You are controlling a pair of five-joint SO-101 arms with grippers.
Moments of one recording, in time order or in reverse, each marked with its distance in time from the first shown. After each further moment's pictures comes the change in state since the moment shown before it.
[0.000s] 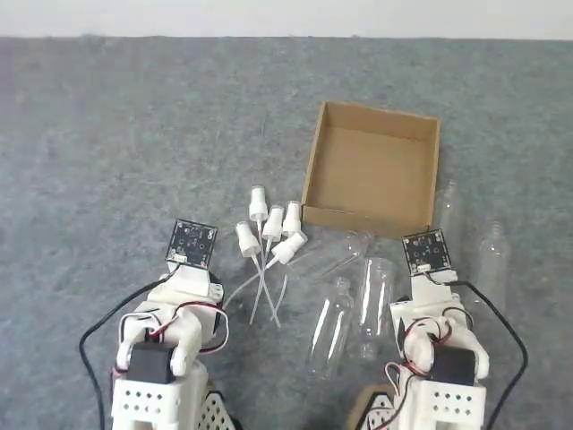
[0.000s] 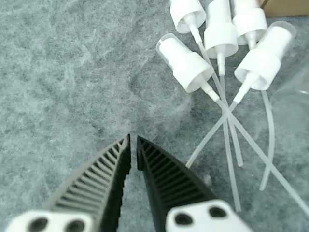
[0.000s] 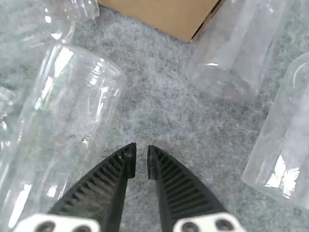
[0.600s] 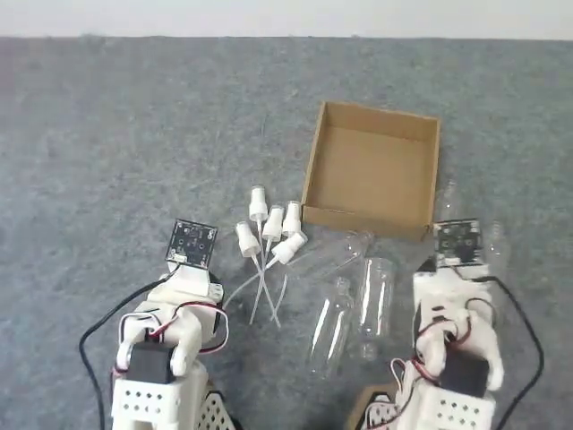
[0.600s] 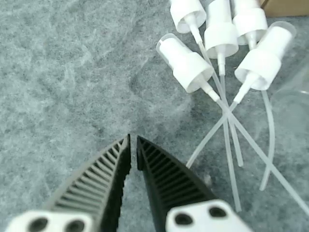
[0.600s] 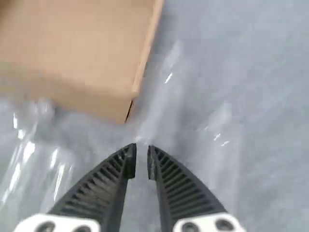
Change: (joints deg) left arm 0.0 0.0 0.0 0.0 0.0; right arm 6.9 0.0 -11.0 -11.1 0.0
